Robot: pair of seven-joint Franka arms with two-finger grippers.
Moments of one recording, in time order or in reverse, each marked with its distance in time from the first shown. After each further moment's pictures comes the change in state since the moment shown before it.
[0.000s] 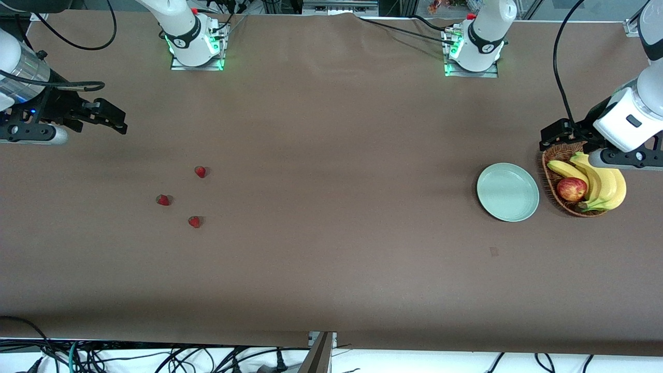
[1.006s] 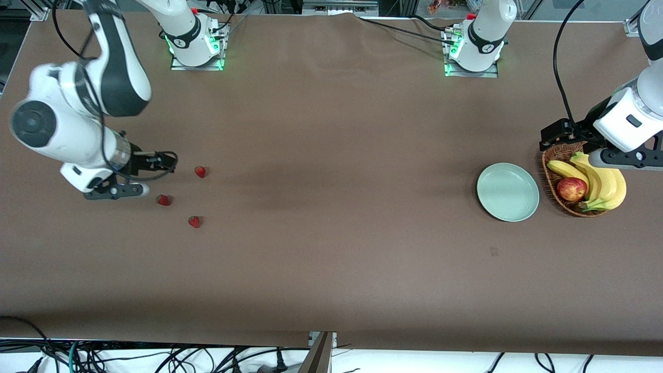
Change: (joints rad) left arm 0.000 0.000 0.000 0.000 0.000 0.000 0.000; right arm 0.003 0.205 0.008 -0.315 0.004 0.448 -0.145
